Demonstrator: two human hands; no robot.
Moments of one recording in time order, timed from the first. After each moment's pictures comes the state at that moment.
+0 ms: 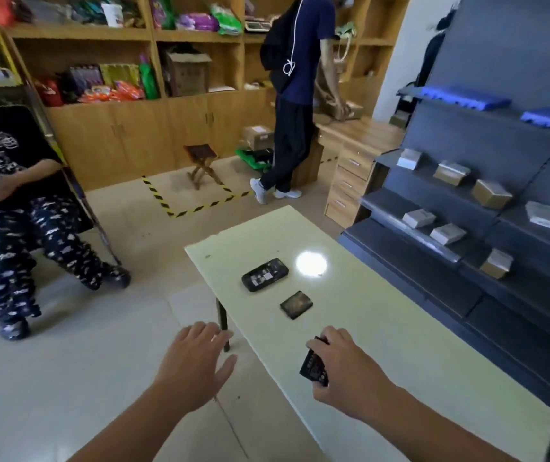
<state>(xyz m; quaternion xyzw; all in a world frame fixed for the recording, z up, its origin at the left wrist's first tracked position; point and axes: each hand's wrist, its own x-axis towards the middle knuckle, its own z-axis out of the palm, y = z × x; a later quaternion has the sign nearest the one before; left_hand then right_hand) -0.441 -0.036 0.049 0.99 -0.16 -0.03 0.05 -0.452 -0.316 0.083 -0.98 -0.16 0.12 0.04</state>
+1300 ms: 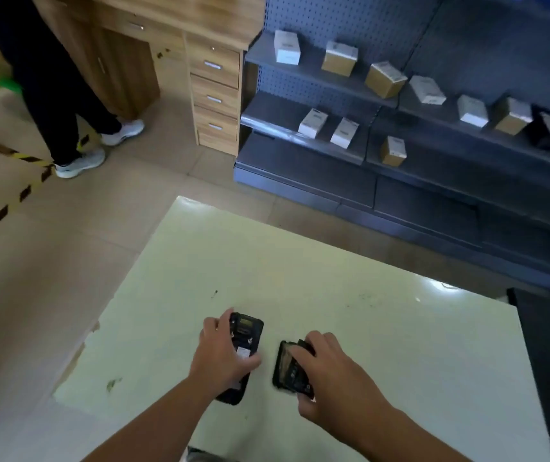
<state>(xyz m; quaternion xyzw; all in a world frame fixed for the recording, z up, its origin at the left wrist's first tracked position) -0.053 -0.121 -0.103 0.89 -0.20 -0.32 0.26 -0.204 -0.262 0.048 -0.96 0.12 0.21 0.12</state>
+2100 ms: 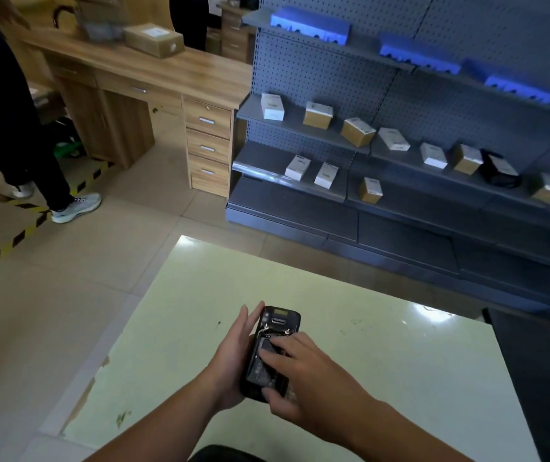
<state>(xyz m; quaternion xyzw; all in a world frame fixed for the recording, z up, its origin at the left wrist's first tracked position) -0.041 -0.132 0.014 0.43 0.05 -0.62 0.65 -0.176 -0.232 0.092 -0.98 0.04 0.05 0.17</state>
